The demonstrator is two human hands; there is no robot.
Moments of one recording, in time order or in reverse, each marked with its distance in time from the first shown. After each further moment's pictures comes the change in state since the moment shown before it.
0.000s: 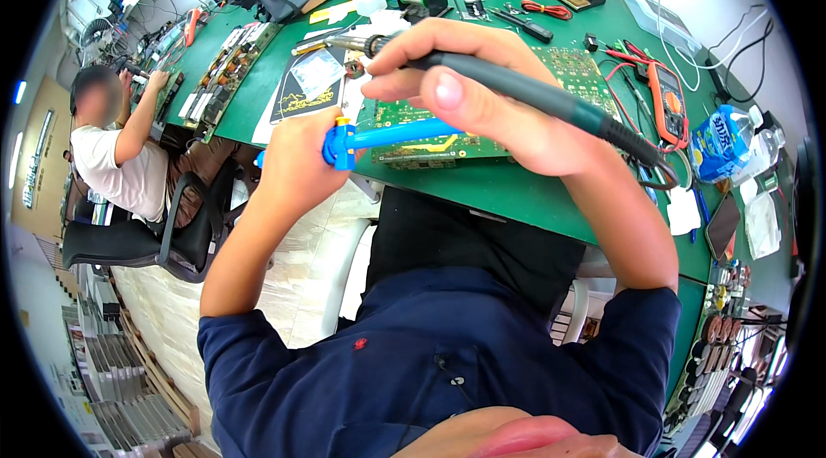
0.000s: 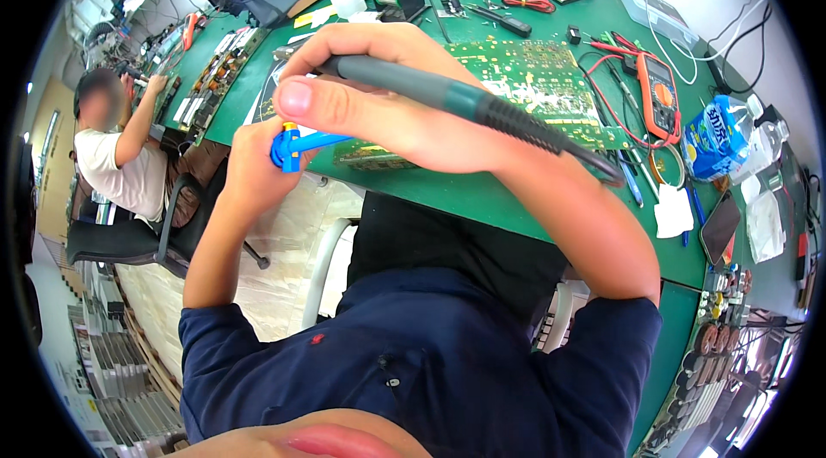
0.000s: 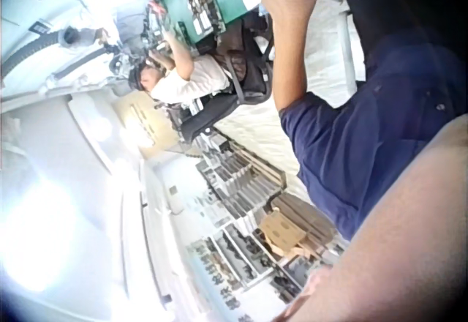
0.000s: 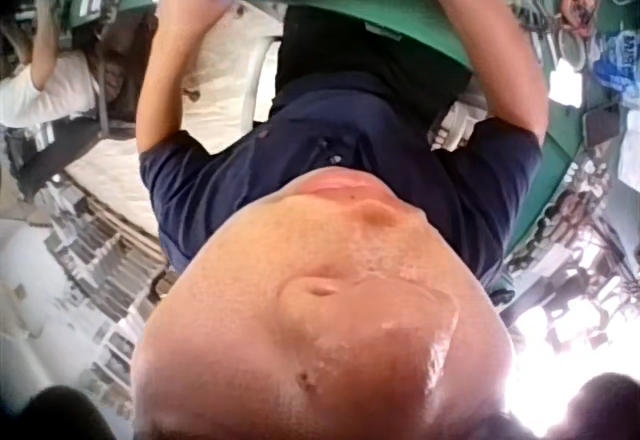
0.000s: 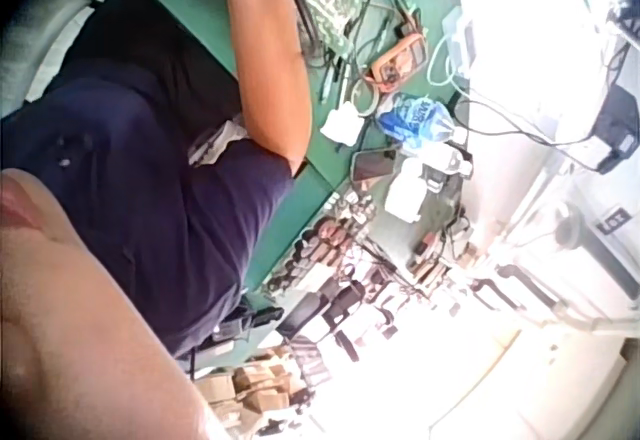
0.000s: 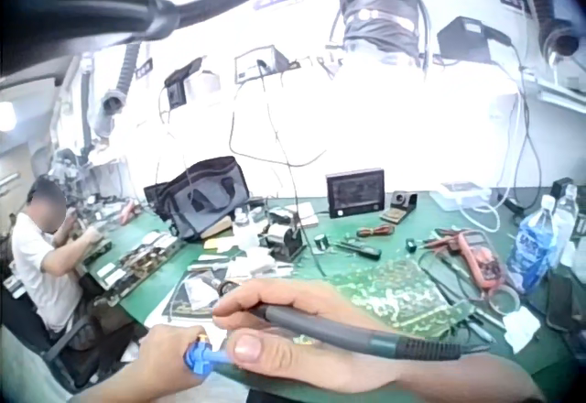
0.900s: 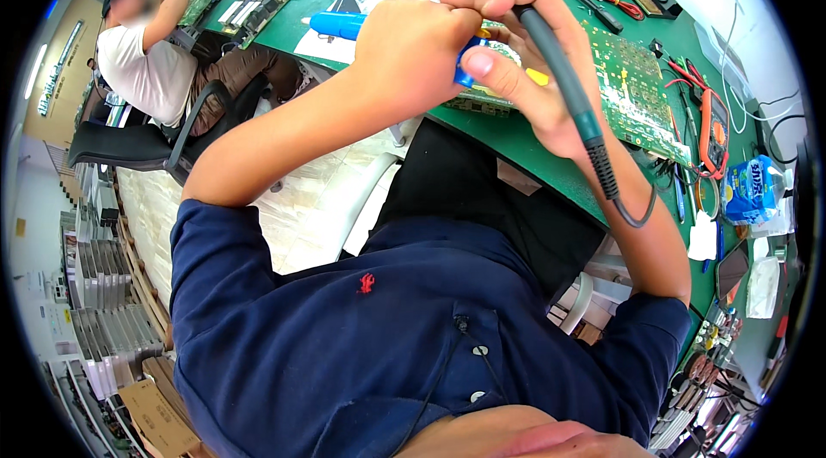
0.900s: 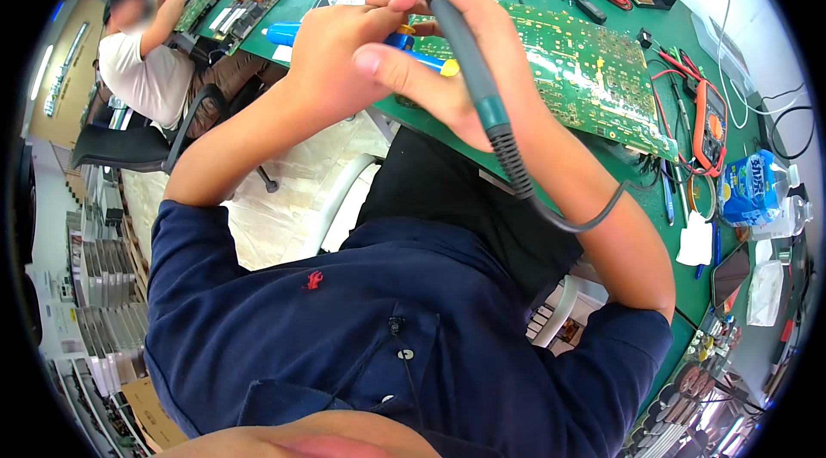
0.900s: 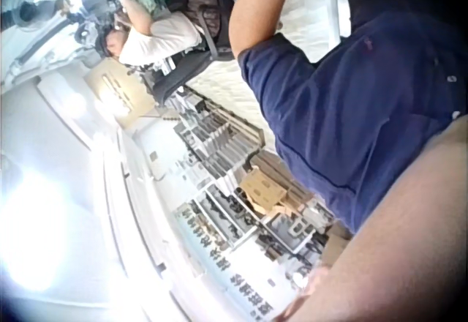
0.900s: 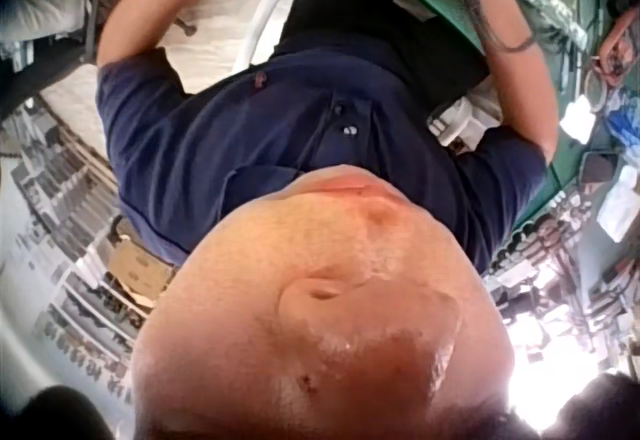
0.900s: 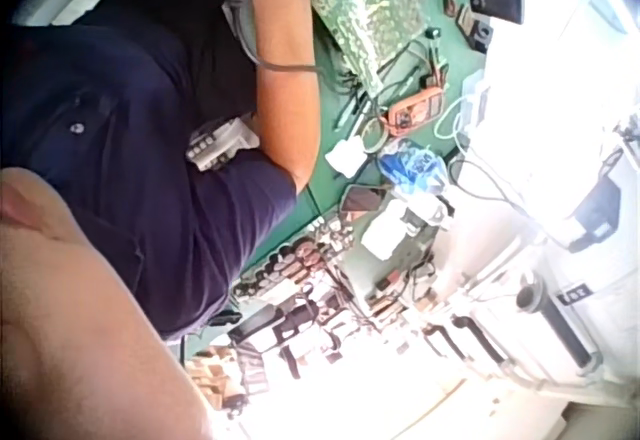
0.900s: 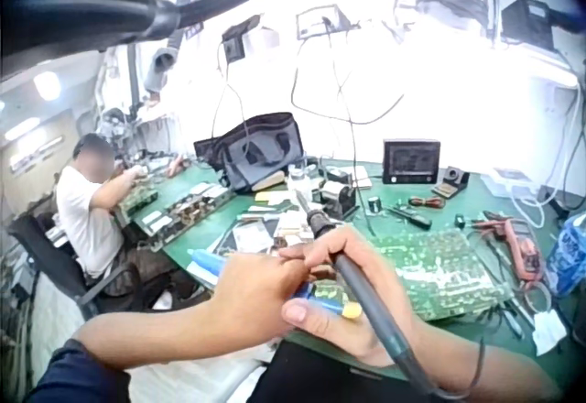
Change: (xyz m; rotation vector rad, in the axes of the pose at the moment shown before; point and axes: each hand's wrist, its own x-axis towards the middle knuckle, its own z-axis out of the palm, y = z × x) left_hand 0.028 0.036 0.017 0.208 0.183 0.255; right_hand -0.010 0.055 0.032 0.062 0.150 -0.240
